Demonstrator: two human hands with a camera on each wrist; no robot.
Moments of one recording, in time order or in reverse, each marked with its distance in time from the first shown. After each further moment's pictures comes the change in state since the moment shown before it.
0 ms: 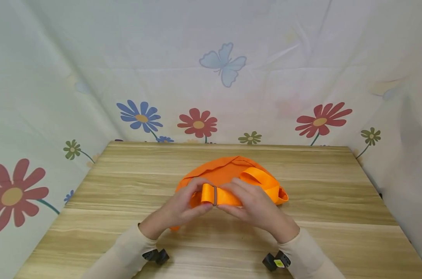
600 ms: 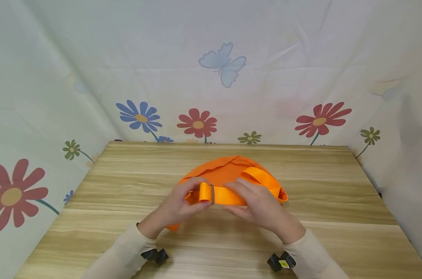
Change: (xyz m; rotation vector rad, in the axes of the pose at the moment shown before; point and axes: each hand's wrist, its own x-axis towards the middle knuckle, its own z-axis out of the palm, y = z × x) left_hand 0.001 -0.002 -0.001 -0.023 0.112 0.009; right_hand -0.007 0.008 -0.004 -0.091 0.032 -0.038
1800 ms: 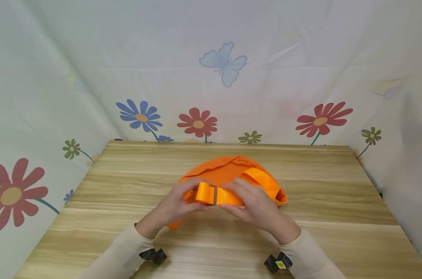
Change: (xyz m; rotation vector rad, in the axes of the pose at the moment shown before) left_hand -0.001 -0.008 -0.003 -0.002 -0.002 0.061; right_hand 0.002 -0.005 0.006 0.129 -0.037 0.085
